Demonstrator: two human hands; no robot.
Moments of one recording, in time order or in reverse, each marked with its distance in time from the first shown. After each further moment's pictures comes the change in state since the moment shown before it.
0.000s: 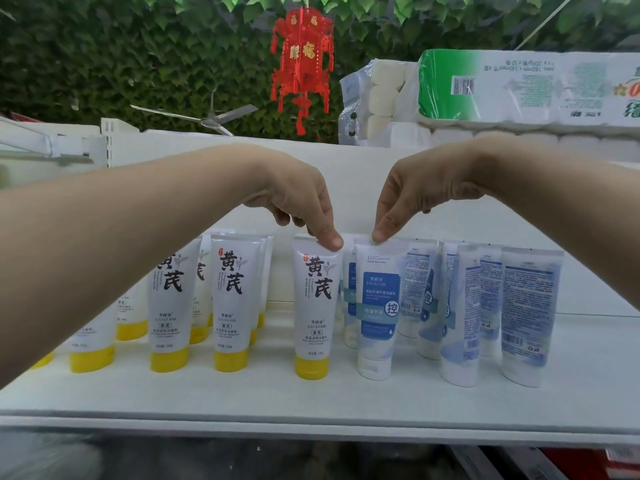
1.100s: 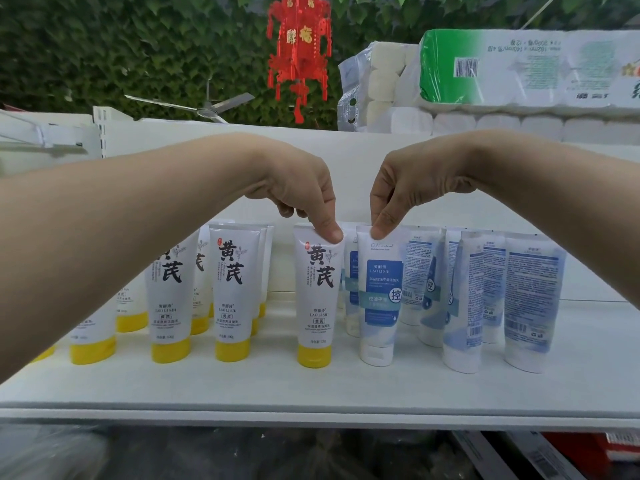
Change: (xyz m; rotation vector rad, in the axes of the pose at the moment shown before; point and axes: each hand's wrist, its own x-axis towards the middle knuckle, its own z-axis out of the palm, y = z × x) left_hand 0.005 0.000 0.004 0.019 -0.035 0.043; right_hand 0.004 -0.007 0.010 0.008 -0.025 -0.027
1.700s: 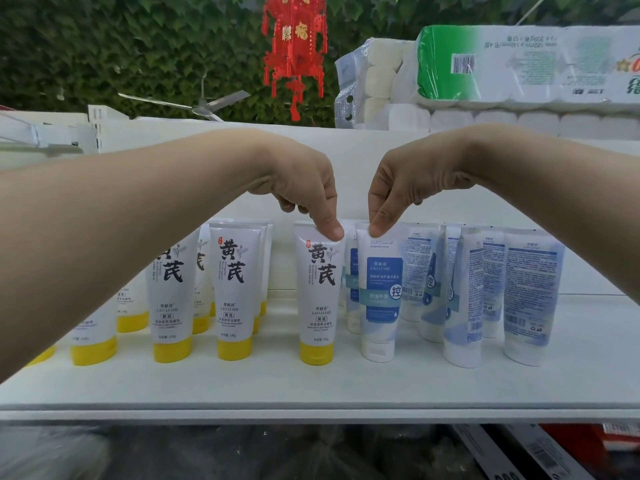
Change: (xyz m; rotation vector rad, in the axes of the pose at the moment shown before) left_hand 0.003 0.000 -0.002 0.038 0.001 0.016; right_hand 0.004 0.000 -0.001 0.009 -0.027 0.025
